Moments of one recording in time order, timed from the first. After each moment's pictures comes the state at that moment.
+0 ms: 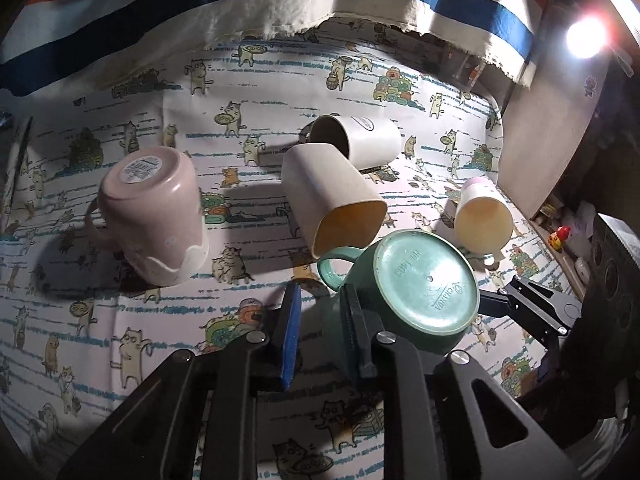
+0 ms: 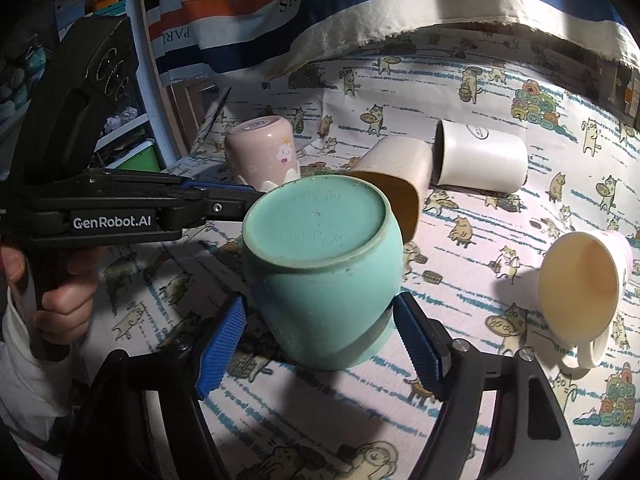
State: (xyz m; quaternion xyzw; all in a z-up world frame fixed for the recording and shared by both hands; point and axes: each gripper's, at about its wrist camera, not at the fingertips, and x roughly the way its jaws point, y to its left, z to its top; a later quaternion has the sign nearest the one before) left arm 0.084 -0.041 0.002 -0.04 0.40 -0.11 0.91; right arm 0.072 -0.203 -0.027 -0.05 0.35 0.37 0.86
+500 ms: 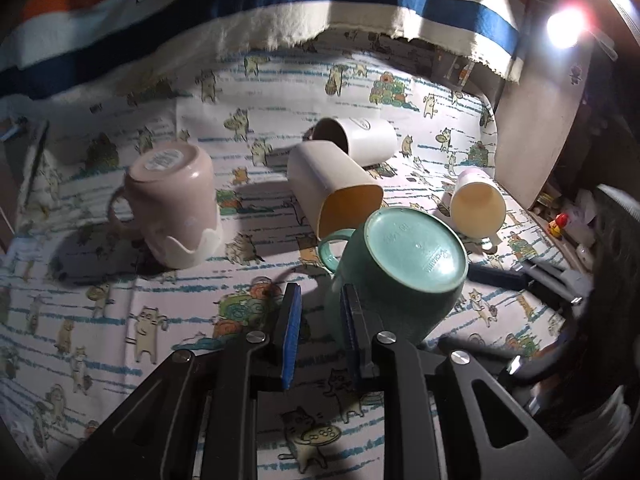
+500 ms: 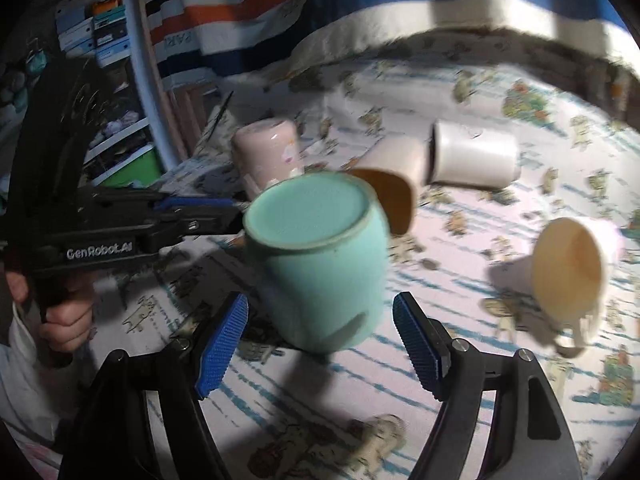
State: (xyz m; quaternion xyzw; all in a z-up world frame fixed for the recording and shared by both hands) left arm 0.049 -0.038 0.002 -0.02 0.37 -0.10 0.92; right arm 0.052 -0.222 -0.018 -0.05 0.33 0.33 0.89
